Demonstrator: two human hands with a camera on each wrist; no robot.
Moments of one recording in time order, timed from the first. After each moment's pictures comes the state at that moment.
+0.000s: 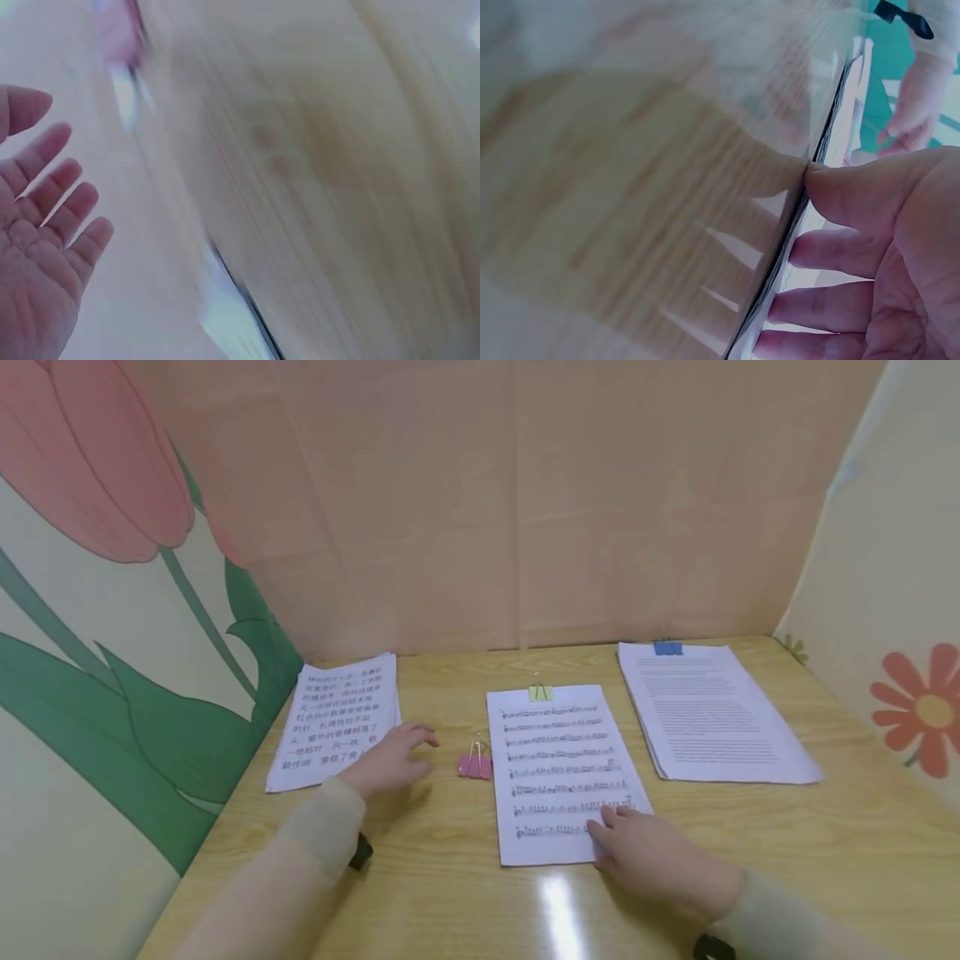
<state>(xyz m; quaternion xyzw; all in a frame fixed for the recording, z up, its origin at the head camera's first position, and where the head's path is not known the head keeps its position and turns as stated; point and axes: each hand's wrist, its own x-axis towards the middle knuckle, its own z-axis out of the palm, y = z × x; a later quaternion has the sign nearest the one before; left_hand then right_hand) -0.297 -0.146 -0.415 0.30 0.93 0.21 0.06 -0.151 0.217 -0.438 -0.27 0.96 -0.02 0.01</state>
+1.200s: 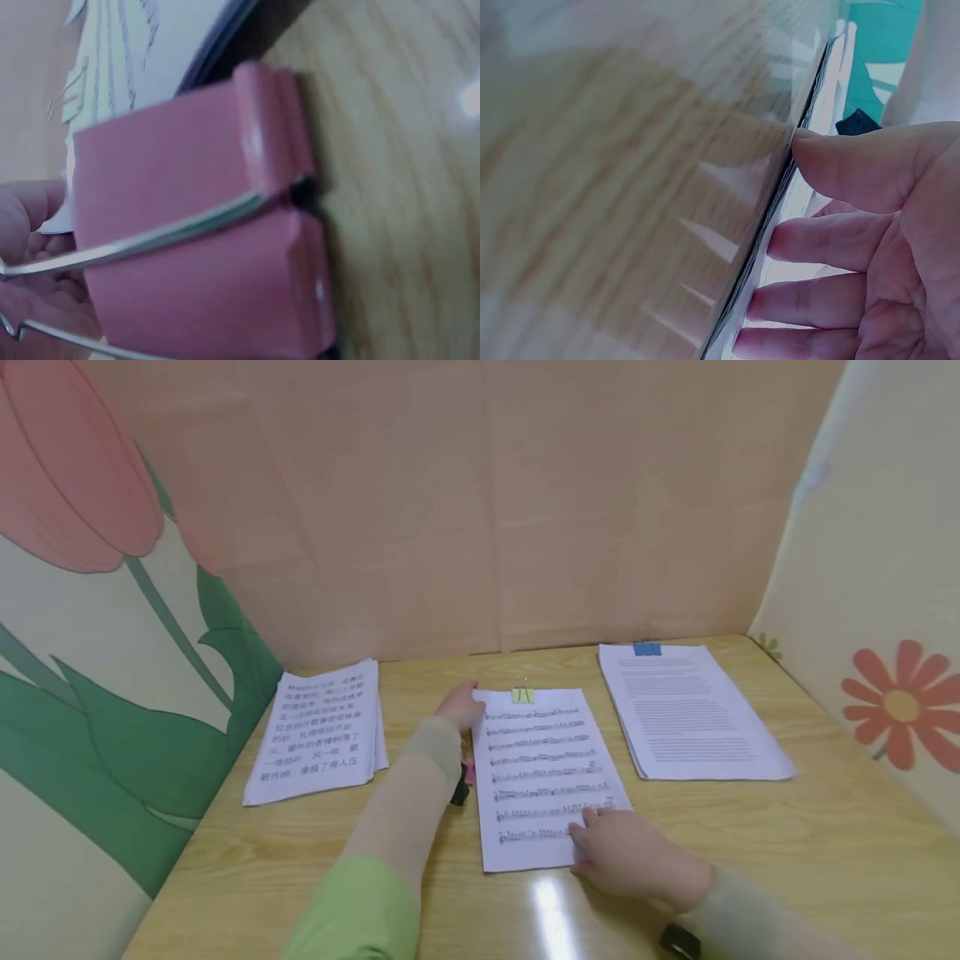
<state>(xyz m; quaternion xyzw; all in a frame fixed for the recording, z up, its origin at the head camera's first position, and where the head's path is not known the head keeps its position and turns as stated) -0.401 -0.001 -0.438 0.08 0.93 0.33 0.11 -0.152 0.210 -0.427 -0.27 0.96 0.01 0.02</state>
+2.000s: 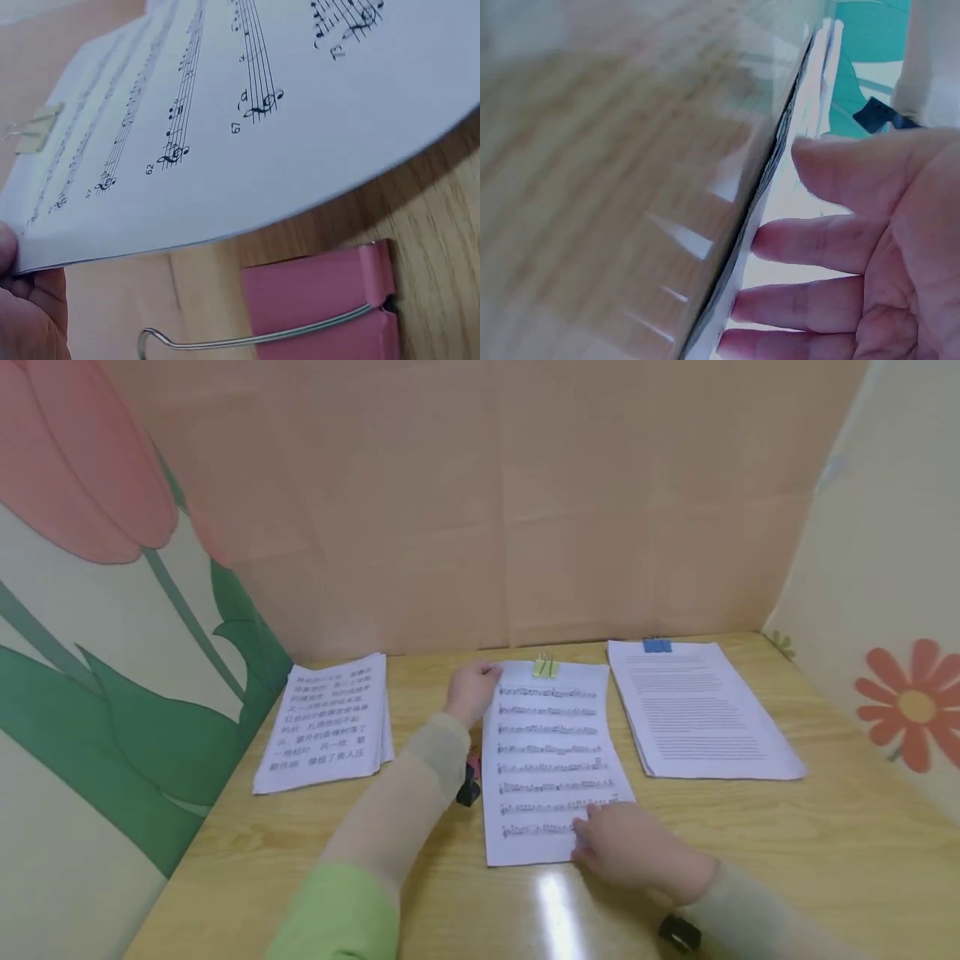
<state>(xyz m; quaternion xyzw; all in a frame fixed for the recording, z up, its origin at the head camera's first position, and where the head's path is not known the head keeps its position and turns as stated) -0.366 0.018 -0.396 0.02 0.86 0.52 0.02 -0.160 0.213 -0.429 -0.27 0.96 -0.02 0.02</state>
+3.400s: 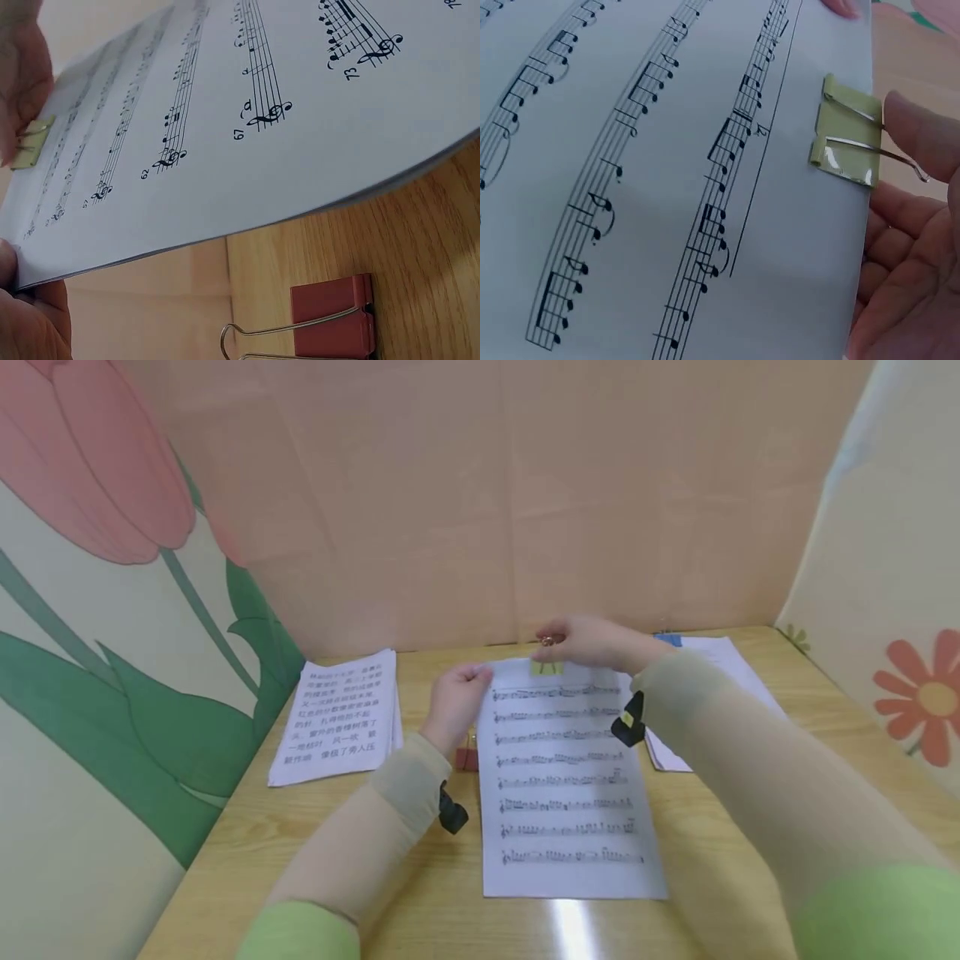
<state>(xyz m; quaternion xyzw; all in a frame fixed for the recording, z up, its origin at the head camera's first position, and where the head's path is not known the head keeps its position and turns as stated) -0.306 -0.015 -0.364 0.04 0.76 0.64 -0.01 -0.318 0.203 -0.274 -0.16 0.93 -0.30 0.11</state>
